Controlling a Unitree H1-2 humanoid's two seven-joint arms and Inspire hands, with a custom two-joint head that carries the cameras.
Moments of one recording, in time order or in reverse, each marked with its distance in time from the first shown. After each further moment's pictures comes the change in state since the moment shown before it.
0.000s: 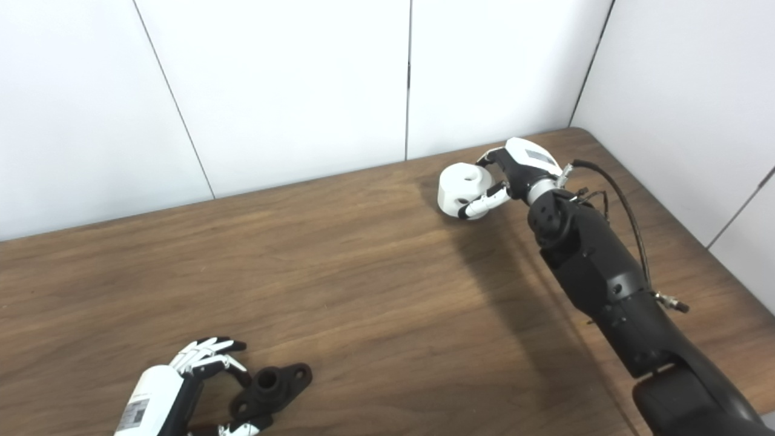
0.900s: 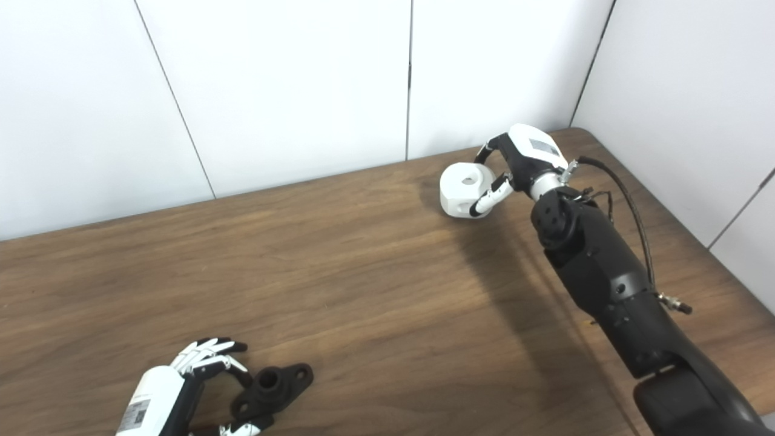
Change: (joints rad) left arm 0.005 -0.008 0.001 -0.008 0.003 0.009 -0.007; right arm 0.004 0.000 -0.023 0.015 0.007 -0.097 -0.109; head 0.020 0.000
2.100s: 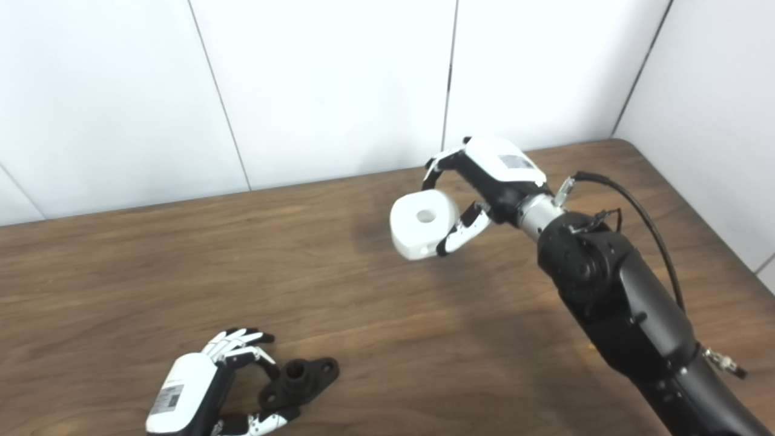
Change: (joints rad) left arm 0.010 -0.022 -0.028 -0.024 0.052 0.055 -0.004; right arm 0.094 0.020 0.083 -0.600 -0.008 0.012 0.301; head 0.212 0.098
